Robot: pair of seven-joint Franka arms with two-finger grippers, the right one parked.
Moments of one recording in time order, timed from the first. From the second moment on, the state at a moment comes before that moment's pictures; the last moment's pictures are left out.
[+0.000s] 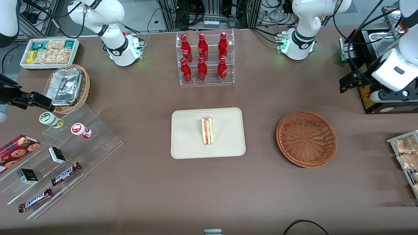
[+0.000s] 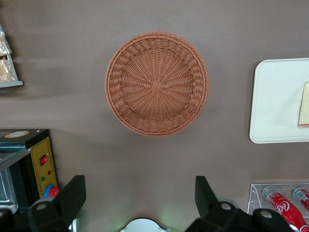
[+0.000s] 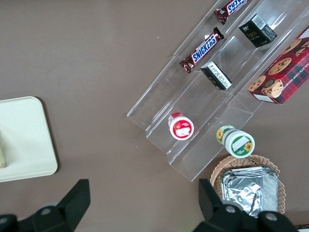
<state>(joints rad) -0.02 0.00 -0.06 -1.55 0.01 1.45 -0.08</state>
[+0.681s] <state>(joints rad) -0.07 -0.04 0.01 -1.57 0.00 1.46 -0.05</state>
